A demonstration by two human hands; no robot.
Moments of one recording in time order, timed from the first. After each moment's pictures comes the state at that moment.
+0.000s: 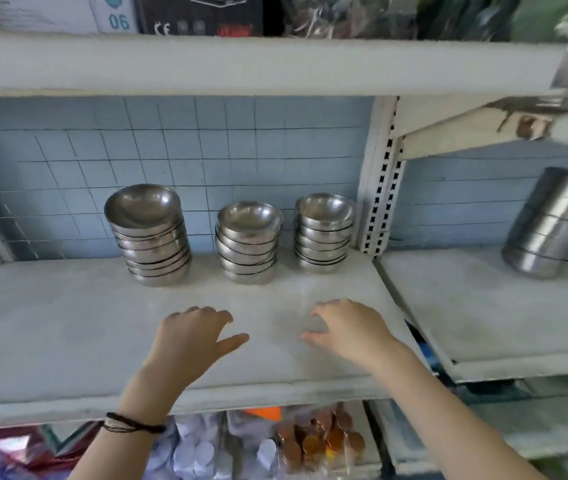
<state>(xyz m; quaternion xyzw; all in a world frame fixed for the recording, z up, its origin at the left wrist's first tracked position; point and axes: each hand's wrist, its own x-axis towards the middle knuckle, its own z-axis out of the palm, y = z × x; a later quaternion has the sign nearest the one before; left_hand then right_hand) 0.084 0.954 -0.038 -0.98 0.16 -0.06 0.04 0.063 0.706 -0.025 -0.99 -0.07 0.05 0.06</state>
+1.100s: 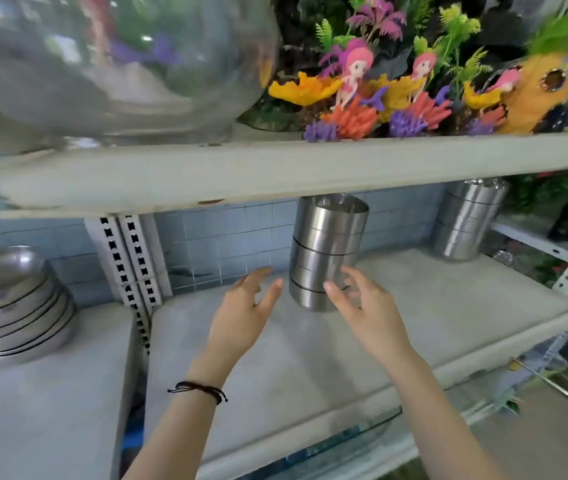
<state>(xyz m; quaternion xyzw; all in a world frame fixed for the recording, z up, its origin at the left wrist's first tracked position) 0.146 0.426 -0.029 -0.84 0.25 -0.03 -0.47 0.046 0.248 -0.009 -0.88 0.17 -0.24 0.36</state>
